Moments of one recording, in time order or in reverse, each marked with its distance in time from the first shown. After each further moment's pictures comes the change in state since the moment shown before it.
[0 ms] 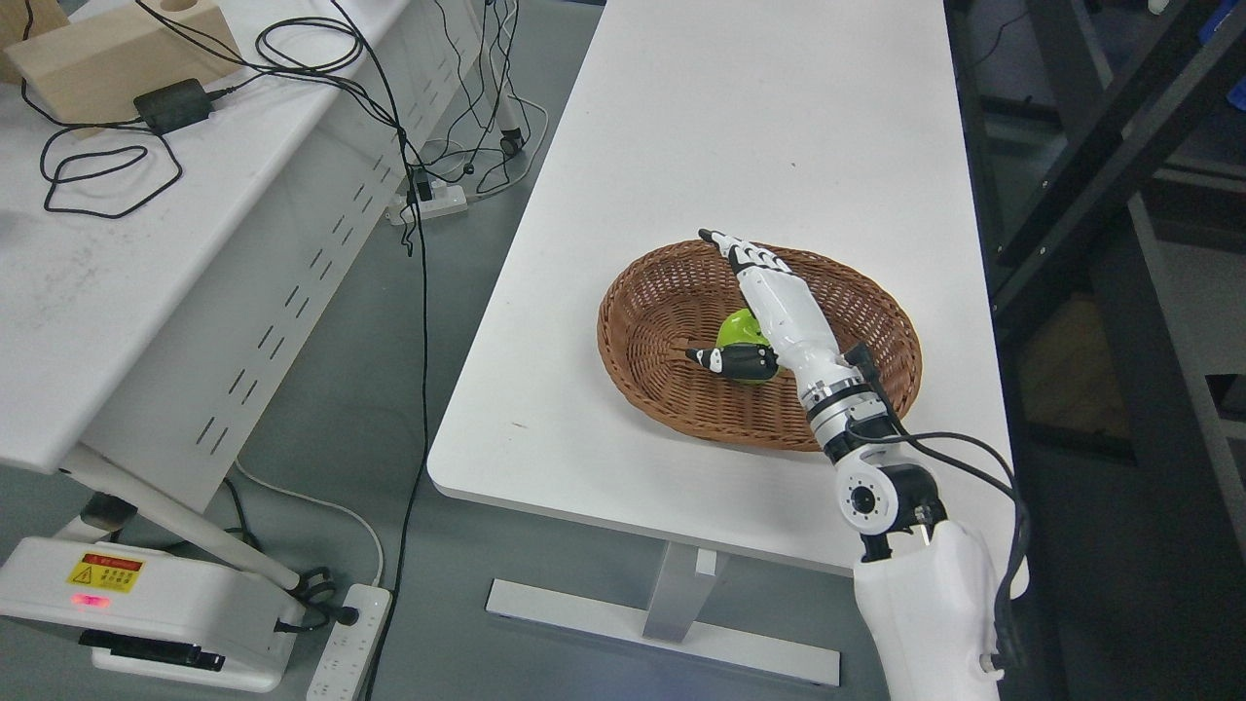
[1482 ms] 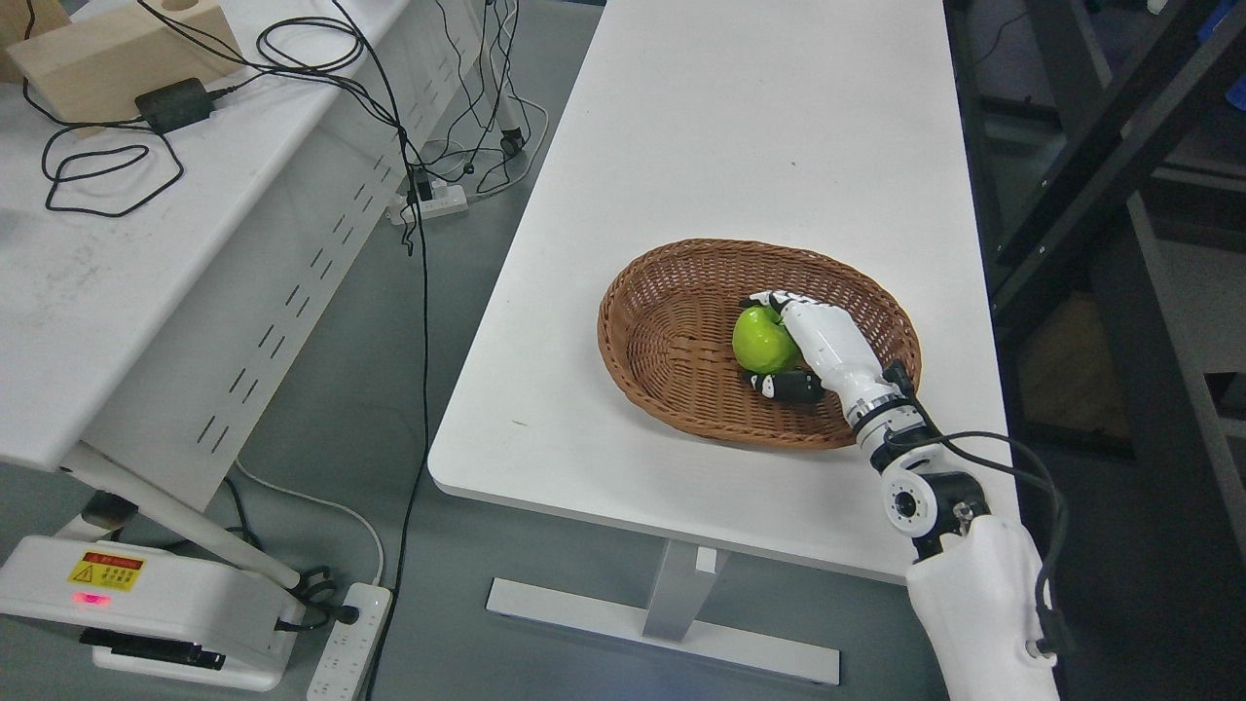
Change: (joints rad) left arm 0.000 0.000 0.000 0.000 0.000 0.000 0.000; right arm -0.018 -0.129 -0.008 0.147 0.011 -0.034 -0.020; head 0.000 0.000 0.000
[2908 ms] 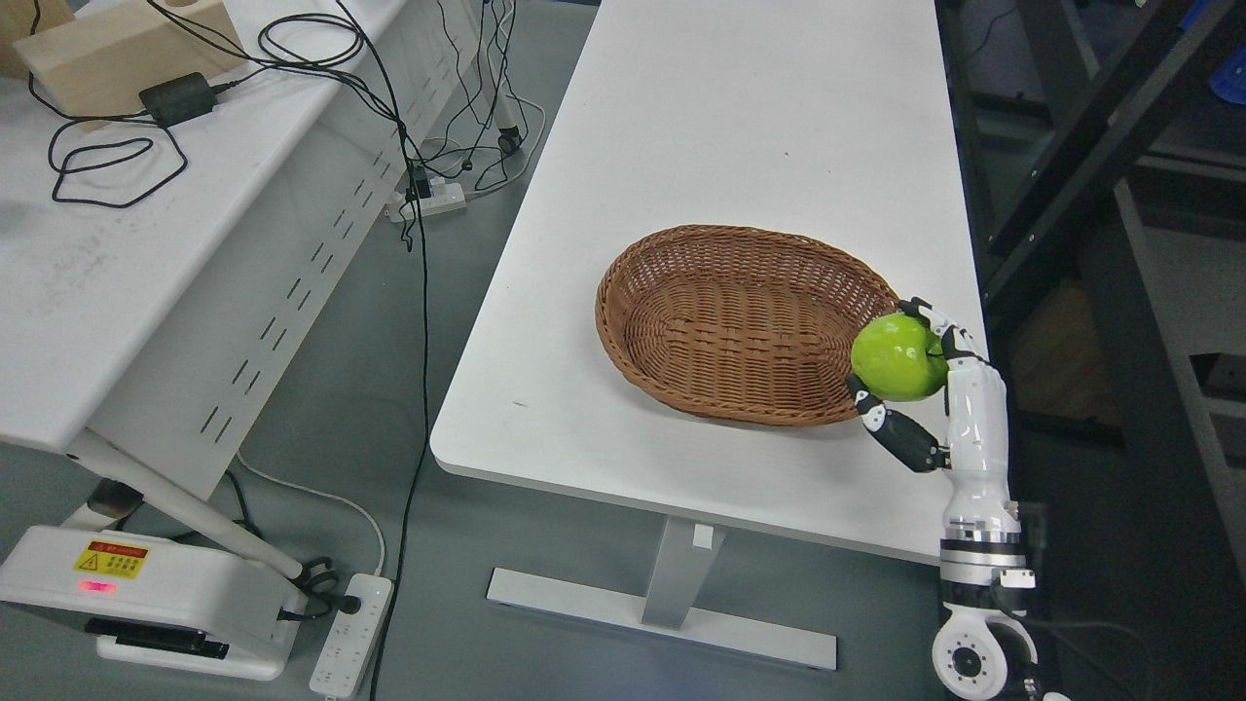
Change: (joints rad) left arm 0.000 0.000 0.000 0.000 0.000 0.000 0.000; right arm 0.396 0.052 -0.182 -0.338 -0.215 -0.091 -0.474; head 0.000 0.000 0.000
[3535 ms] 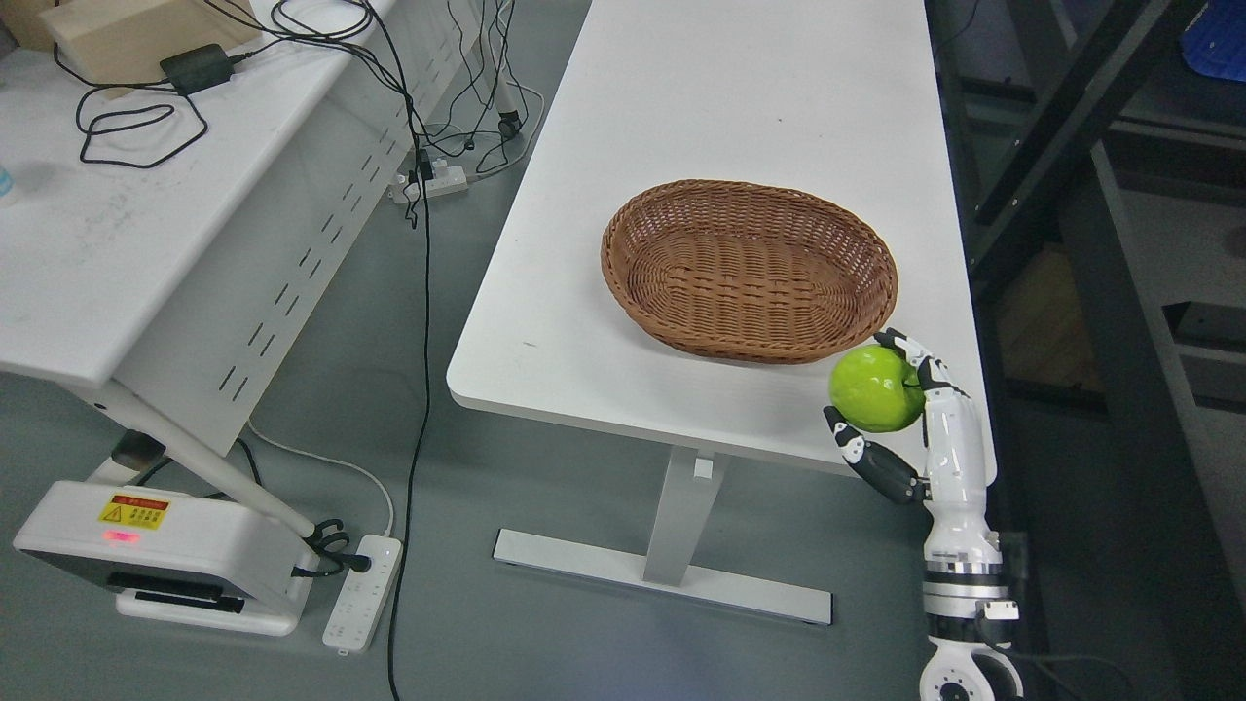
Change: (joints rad) left arm 0.000 0.000 -0.001 0.000 0.000 0.000 0.000; right arm 0.077 0.023 0.019 -0.029 -0.003 -0.022 0.018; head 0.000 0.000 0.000
